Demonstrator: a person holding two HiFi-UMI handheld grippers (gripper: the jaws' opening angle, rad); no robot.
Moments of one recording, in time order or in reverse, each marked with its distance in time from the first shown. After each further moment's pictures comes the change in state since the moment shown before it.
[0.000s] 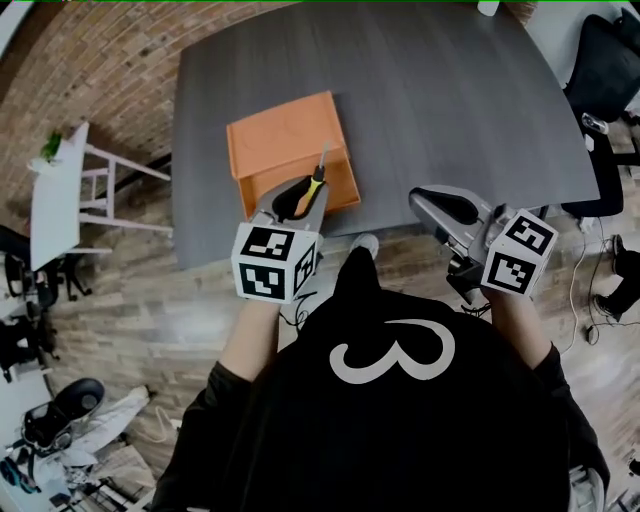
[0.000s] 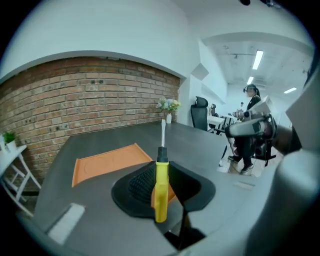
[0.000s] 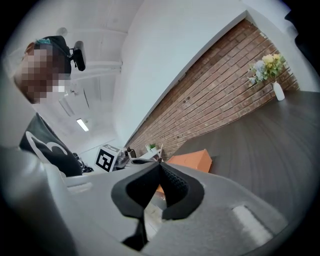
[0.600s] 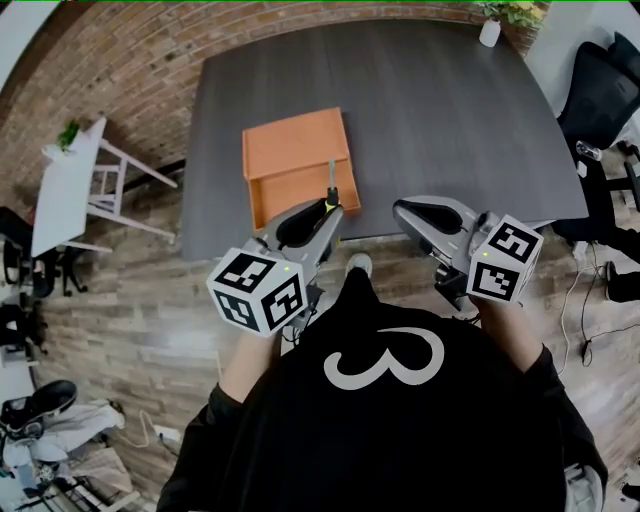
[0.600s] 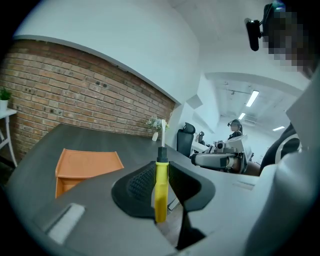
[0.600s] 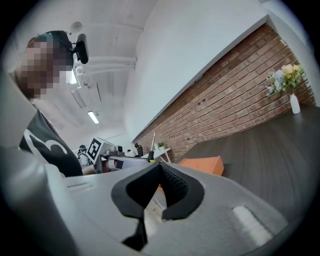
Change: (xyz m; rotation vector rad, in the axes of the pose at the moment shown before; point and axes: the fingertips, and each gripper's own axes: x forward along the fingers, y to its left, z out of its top) left arm -0.072 -0.060 0.037 -0.220 -0.216 -0.183; right arm -0.001 0.051 0.008 -0.121 0.021 0.083
